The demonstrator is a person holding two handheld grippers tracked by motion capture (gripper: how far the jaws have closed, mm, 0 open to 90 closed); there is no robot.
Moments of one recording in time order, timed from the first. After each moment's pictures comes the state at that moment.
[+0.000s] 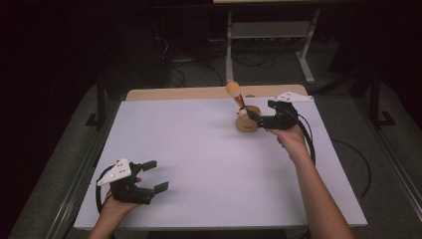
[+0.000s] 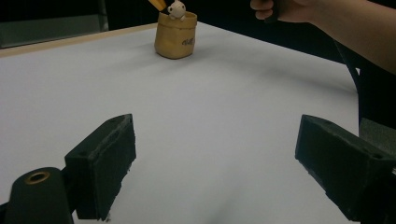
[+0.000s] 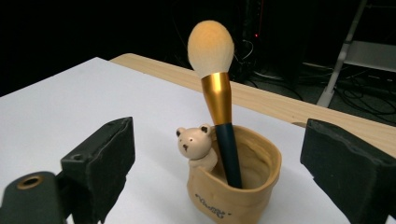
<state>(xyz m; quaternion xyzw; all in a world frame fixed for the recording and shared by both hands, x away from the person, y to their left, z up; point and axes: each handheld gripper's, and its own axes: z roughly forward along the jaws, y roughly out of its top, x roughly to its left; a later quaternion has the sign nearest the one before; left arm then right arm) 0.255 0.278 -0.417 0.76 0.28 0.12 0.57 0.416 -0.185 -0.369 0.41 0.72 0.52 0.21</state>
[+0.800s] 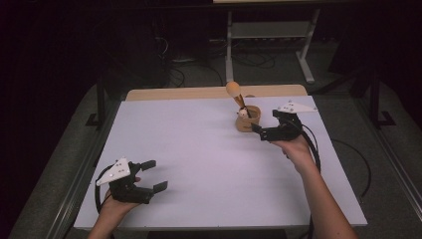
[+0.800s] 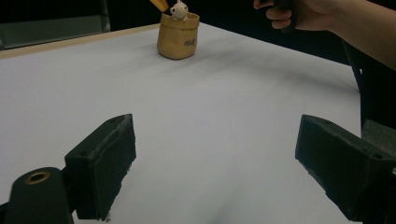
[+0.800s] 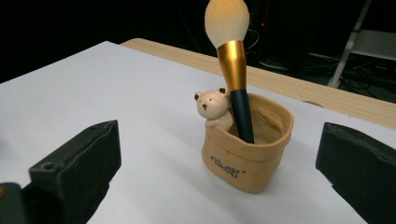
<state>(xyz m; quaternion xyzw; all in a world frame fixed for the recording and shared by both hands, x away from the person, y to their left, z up) 0.255 0.280 -0.416 0.76 0.28 0.12 0.57 0.387 -0.191 -0.378 0.41 0.73 0.51 0.20</state>
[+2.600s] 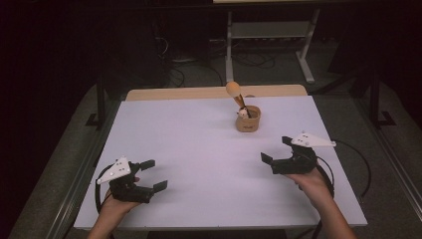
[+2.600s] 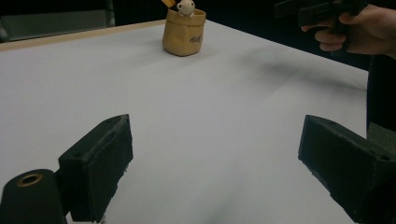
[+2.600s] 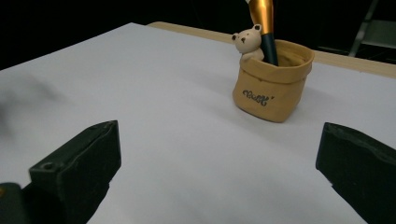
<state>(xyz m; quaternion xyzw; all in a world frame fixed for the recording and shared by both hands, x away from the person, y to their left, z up) 0.257 0.281 -0.417 0.76 0.29 0.12 0.57 0.302 -0.211 -0.401 0.40 0.74 0.51 0.19</state>
